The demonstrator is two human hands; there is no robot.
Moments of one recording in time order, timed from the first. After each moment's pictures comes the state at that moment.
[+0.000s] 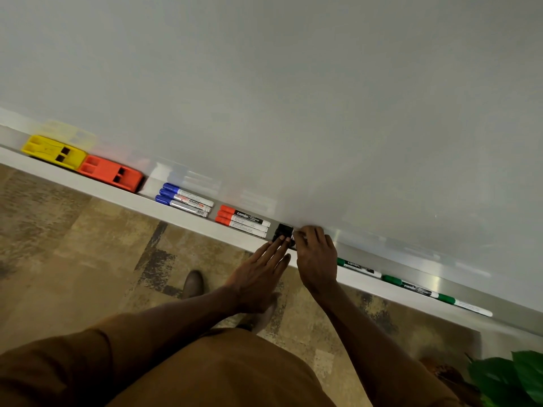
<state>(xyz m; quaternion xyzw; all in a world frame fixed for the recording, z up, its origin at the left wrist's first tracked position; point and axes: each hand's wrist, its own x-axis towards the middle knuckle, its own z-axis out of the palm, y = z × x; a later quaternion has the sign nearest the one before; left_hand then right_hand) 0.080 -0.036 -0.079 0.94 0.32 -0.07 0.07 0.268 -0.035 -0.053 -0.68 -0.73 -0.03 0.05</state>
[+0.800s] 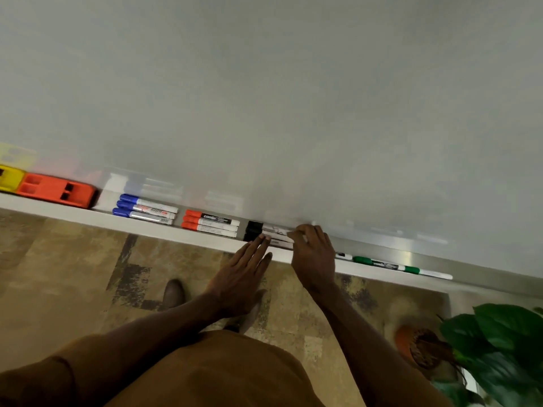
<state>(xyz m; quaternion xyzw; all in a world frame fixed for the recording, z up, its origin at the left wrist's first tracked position) 0.096 -0.040 -0.075 0.95 0.29 -0.01 0.07 0.309 -0.066 -0.041 -0.73 -0.67 -0.02 0.13</state>
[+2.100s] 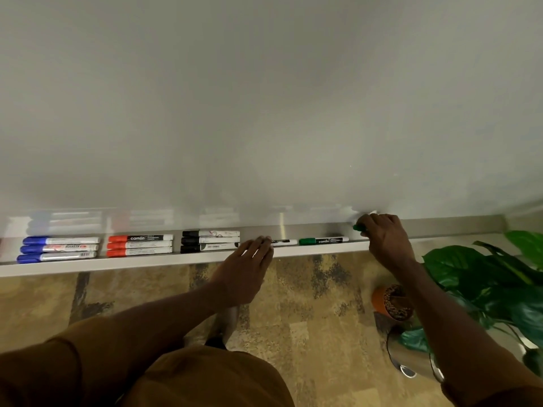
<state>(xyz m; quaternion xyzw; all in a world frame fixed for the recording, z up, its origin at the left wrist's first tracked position) 0.222 -0.044 -0.065 0.99 0.15 -0.05 0.00 0.583 -0.186 -0.003 -0.79 -0.61 -0.01 0.00</state>
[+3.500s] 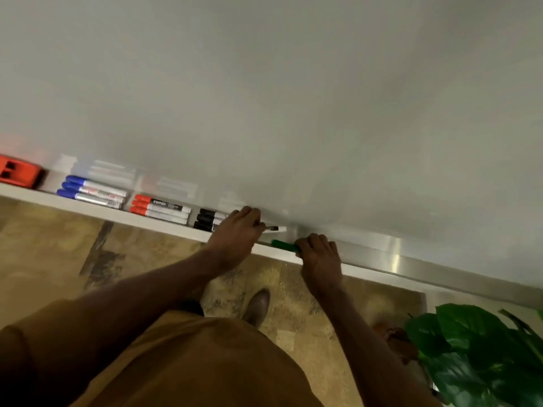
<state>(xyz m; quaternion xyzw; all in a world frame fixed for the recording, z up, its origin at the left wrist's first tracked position) 0.224 -0.015 -0.011 0.94 0.33 0.08 0.07 0.447 -0.128 -0.051 -0.72 -0.69 0.03 0.06</state>
